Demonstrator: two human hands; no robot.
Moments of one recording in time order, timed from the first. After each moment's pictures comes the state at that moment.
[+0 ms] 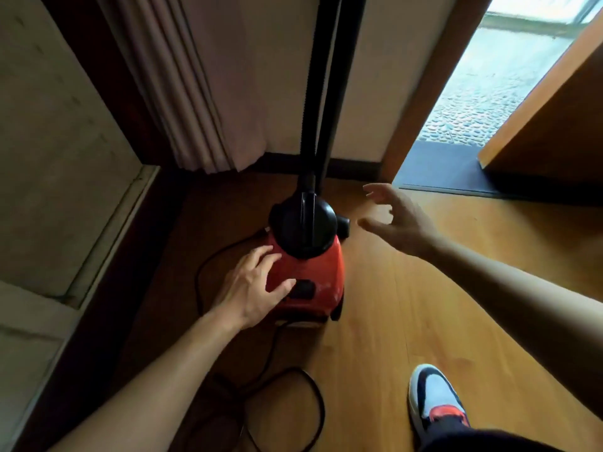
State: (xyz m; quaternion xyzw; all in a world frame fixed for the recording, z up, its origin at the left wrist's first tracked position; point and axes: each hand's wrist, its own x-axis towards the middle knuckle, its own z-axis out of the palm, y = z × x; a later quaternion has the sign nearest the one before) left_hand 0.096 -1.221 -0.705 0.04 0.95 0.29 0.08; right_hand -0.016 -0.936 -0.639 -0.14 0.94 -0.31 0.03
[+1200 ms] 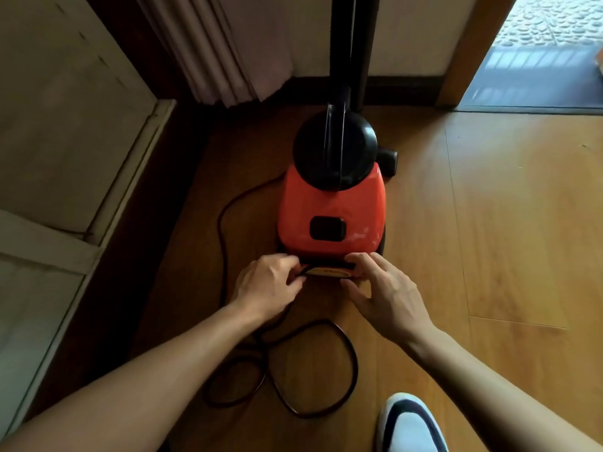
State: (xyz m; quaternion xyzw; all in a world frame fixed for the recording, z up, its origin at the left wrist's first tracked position) left_hand 0.147 -1.205 -0.791 0.00 0.98 0.20 0.08; right_hand 0.140 -0.978 -0.822 -0.21 0.93 -0.31 0.03
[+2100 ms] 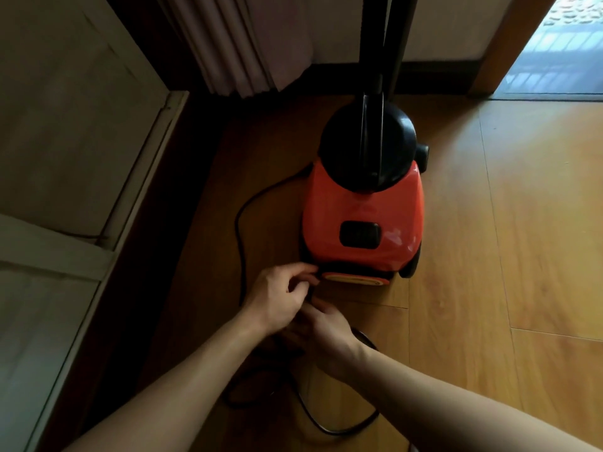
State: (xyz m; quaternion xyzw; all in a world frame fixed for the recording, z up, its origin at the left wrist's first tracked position) left_hand 0.149 -1.238 -0.799 -0.04 0.92 0.36 0.16; right_hand 0.176 -1.114 -0.850 0.22 0.42 -0.77 0.44
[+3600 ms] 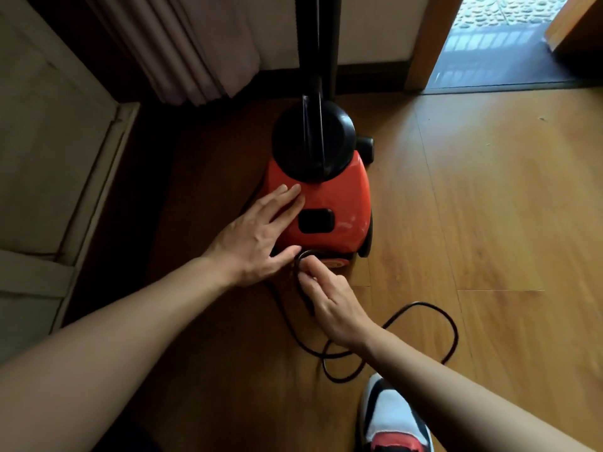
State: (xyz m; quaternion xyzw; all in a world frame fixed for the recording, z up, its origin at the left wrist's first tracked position) left_hand 0.097 -1.235 -0.757 0.24 0.96 0.11 0.07; right_hand 0.169 -1.050 -0.804 -0.13 0.76 -0.62 0.16
